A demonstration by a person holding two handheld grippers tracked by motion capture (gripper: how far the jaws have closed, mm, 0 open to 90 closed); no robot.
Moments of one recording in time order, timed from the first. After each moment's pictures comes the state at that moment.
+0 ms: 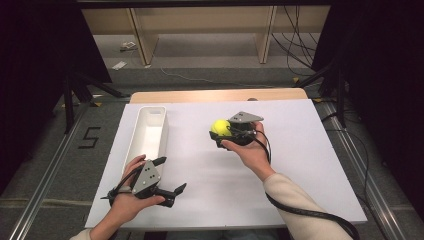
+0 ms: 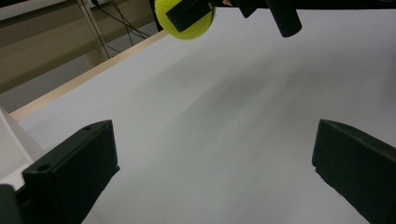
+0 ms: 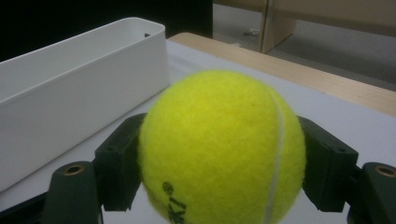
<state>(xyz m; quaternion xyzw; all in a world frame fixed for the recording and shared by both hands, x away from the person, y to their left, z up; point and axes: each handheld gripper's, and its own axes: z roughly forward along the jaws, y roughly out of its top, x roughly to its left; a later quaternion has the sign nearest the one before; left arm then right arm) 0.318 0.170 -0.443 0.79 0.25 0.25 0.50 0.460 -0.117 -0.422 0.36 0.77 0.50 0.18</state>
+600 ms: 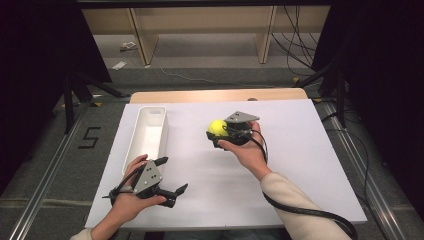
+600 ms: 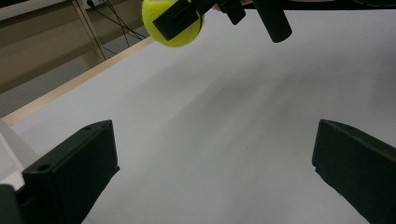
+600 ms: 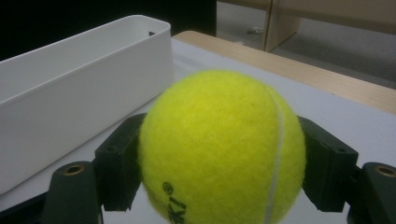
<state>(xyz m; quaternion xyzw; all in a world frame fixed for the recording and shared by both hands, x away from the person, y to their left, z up) 0.319 0.168 -0.442 0.79 0.25 0.24 0.50 0.462 -0.107 -0.424 0.35 0.77 0.50 0.18</state>
